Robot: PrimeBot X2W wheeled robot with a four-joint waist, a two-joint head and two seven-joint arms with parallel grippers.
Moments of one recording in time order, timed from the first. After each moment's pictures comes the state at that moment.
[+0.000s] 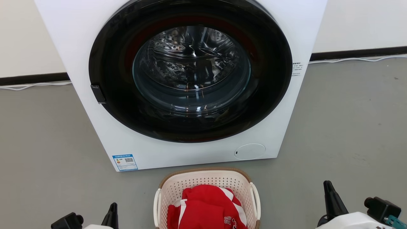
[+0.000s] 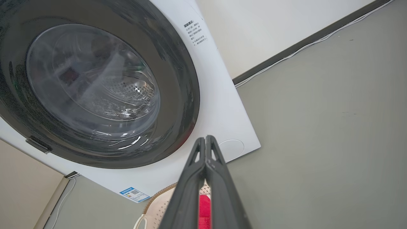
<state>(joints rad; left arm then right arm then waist) 0.01 0.12 -0.11 0.42 -0.76 0.04 -0.14 0.00 -0.05 -0.07 0.39 0.49 0.12 -0.15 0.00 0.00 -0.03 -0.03</state>
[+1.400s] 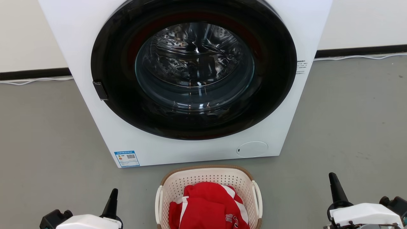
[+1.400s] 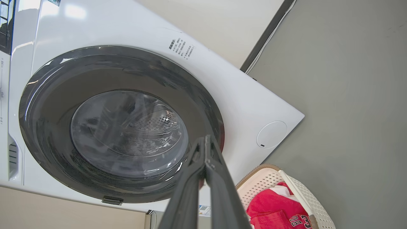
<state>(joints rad) -0.01 0.09 -0.02 0.35 -1.16 -0.04 -0.02 -0.03 -0.05 -0.10 0.34 1.01 0.12 -0.03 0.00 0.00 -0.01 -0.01</state>
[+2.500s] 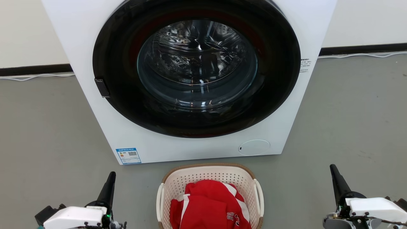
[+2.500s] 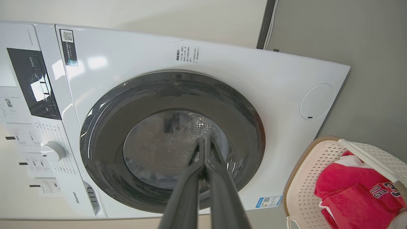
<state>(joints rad) -0.04 0.06 0.05 0.30 -1.47 -0.10 0.07 -0.05 -0.05 -0.13 0.30 1.43 0.12 0.07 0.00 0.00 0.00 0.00</state>
